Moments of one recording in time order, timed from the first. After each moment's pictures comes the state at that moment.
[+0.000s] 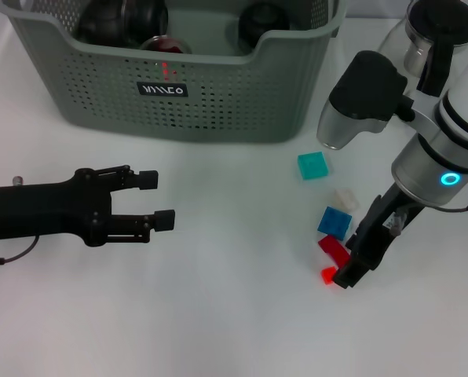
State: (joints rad) left arm -0.38 -2.04 0.58 0.62 2.06 1.78 -1.37; right arm 0.86 2.10 -1.55 -0.89 -2.48 -1.57 2.42
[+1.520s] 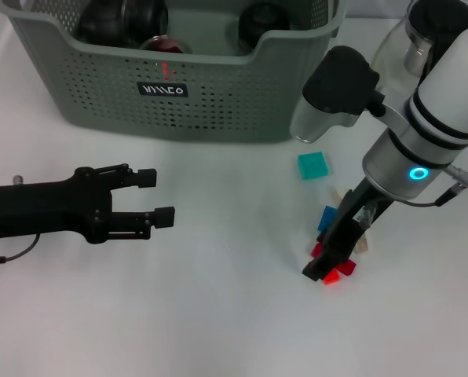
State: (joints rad) left arm -0.38 -2.04 0.58 0.62 2.06 1.76 -1.37; right arm 0.93 2.11 -1.59 -0.78 -2.39 -1.48 2.40
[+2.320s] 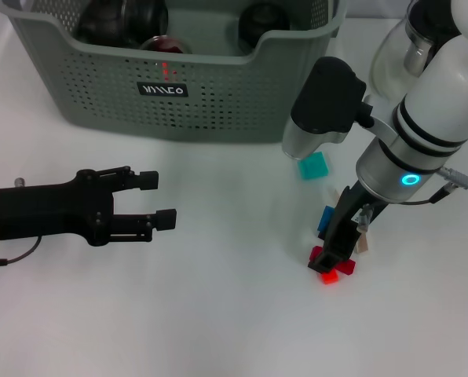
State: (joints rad) left arm -0.38 -2.05 0.58 0.62 2.06 1.76 -1.37; right arm 0.93 2.11 -1.69 -0.79 -2.41 -1.40 2.39
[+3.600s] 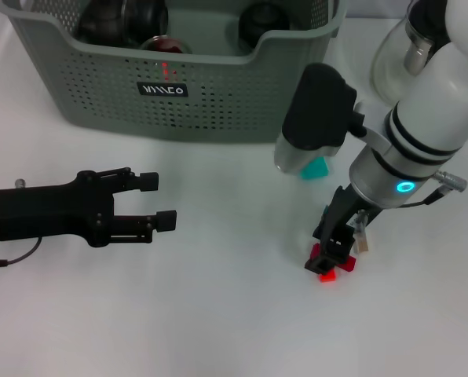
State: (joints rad) left arm -0.38 -2.05 0.58 0.62 2.07 1.76 -1.37; right arm 0.89 2.11 -1.77 -0.91 -2.41 -1.40 2.41
